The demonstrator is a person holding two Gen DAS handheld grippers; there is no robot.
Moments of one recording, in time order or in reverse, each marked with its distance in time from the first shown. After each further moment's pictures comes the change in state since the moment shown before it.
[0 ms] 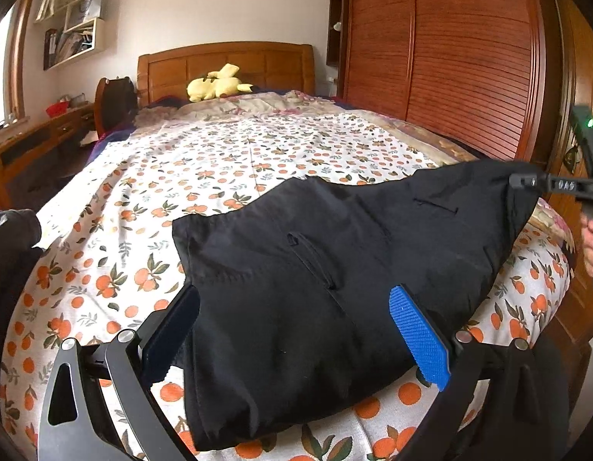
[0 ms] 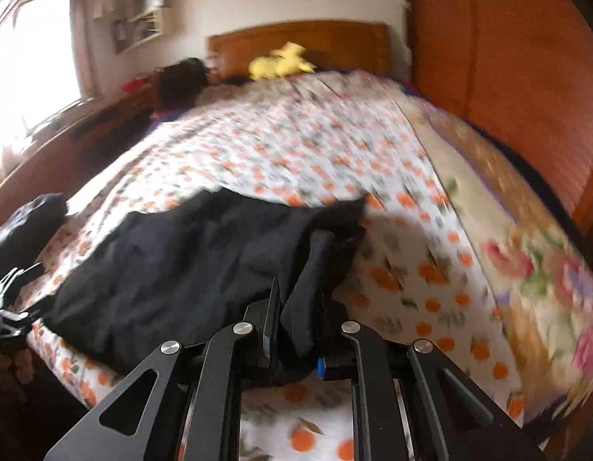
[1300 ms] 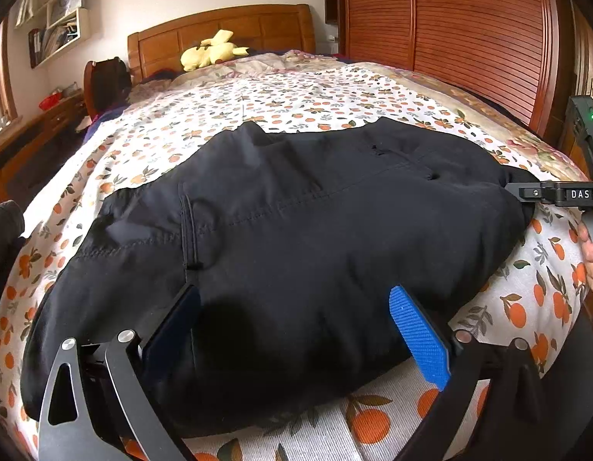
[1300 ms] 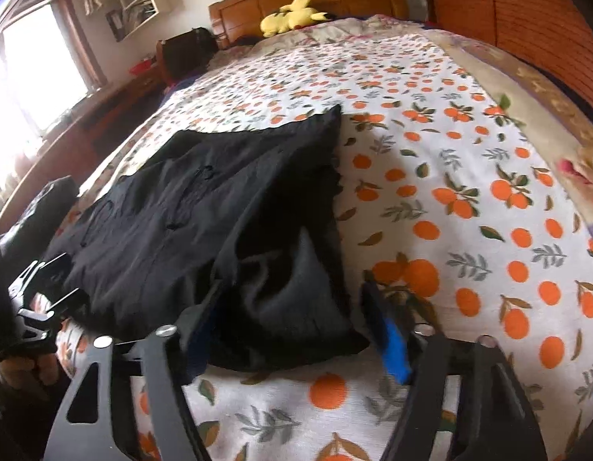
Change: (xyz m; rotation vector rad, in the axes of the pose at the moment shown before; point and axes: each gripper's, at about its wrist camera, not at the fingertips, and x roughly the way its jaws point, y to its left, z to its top) left arm 0.071 -0.026 -0.021 0.063 0.155 0.055; right arm 0.090 -0.021 -0.057 0.130 0.184 0.154
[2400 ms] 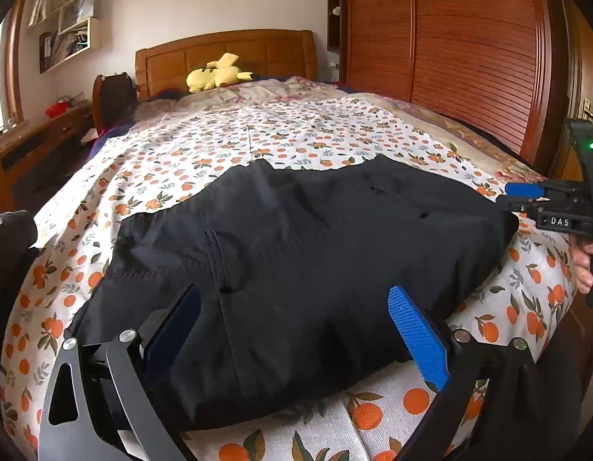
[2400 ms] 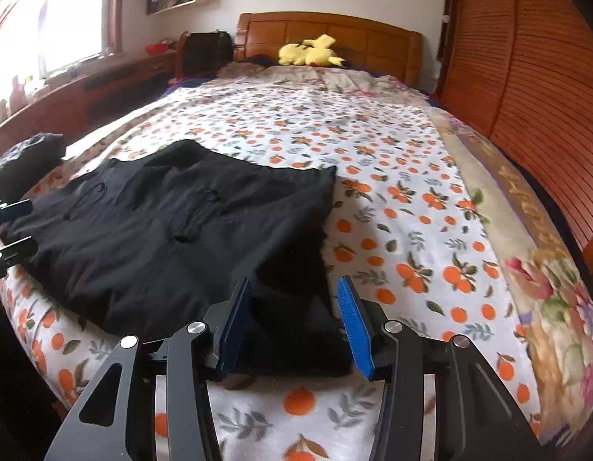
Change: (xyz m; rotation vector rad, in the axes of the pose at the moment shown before) left arm -0.040 0.014 0.010 -0.024 -0.094 -0.020; right arm -0.034 0.035 0.009 -0.257 -0.130 -0.219
